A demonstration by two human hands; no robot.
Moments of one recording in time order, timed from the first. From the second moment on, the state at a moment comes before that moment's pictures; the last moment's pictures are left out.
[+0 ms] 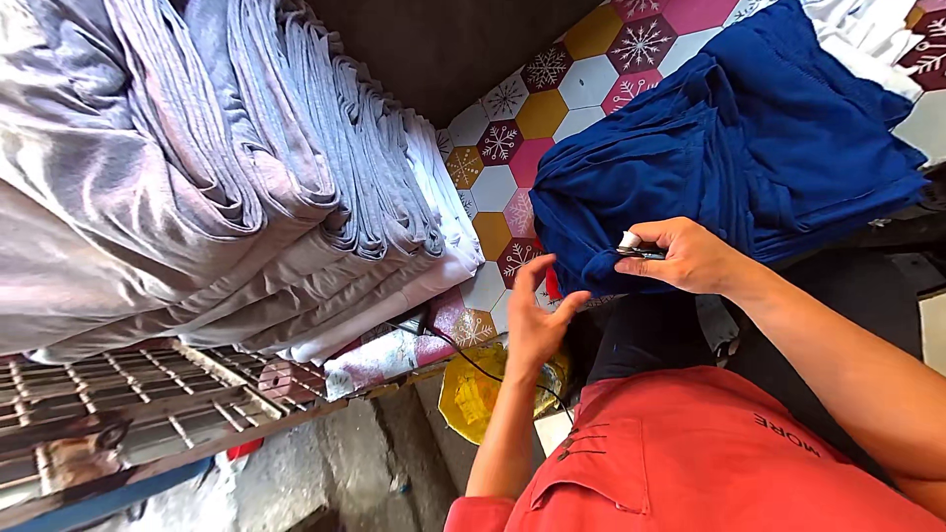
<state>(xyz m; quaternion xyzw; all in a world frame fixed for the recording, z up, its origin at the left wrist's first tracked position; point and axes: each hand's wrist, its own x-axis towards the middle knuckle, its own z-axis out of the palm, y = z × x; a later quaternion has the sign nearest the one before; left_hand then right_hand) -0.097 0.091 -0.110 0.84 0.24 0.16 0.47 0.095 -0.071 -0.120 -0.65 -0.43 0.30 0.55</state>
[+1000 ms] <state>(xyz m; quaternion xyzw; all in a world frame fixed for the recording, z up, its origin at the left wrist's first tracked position) -0.060 0.062 -0.092 0.61 0.29 0.19 0.71 0.059 -0.082 -0.129 -0.74 -0.47 0.00 0.48</state>
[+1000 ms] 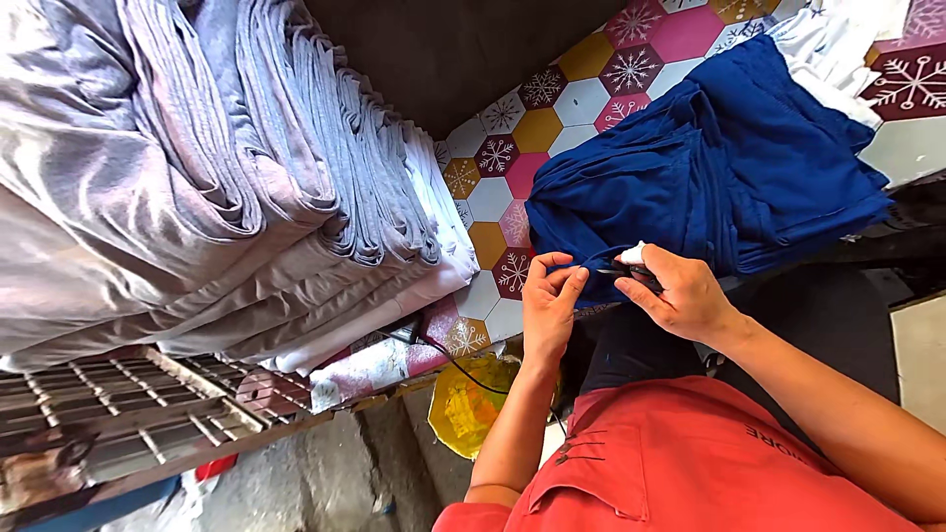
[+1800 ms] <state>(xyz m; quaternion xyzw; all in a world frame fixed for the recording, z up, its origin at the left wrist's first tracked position) -0.063 0.065 -0.091 0.65 0.28 0.17 0.68 0.061 -0.079 -0.132 -0.70 -0.53 -0.11 0.47</state>
